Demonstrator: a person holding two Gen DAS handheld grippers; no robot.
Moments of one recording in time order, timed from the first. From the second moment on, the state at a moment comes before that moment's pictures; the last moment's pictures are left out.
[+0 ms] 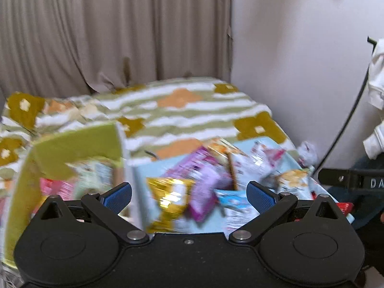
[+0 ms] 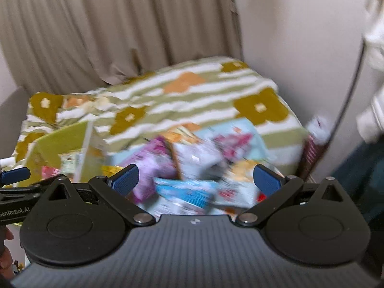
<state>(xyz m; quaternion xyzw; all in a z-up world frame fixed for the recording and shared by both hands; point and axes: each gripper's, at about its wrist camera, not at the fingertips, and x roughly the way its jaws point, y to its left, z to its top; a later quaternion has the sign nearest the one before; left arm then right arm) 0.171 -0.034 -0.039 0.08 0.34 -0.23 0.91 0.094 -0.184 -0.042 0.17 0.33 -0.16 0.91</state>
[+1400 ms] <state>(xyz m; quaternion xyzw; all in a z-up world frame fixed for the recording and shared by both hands) 0.180 -0.161 -0.193 0.20 0.43 -0.24 0.84 0.100 -0.281 -0.184 0.28 0.45 -0.19 0.83</state>
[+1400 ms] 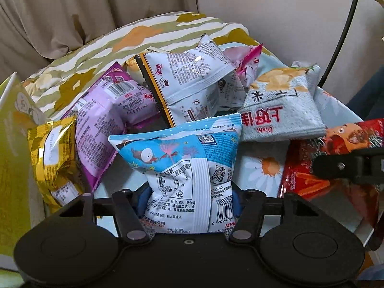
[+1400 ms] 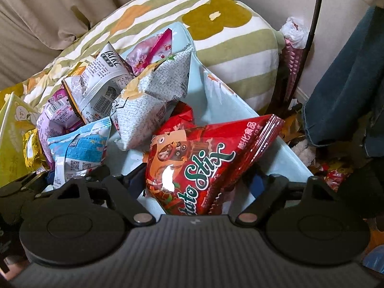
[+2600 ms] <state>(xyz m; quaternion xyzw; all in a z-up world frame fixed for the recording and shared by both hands) 0.115 -0.070 -0.043 0.08 0.33 -0.10 0.94 0.087 -0.240 -0.081 0.19 0.38 -0.03 0.91</state>
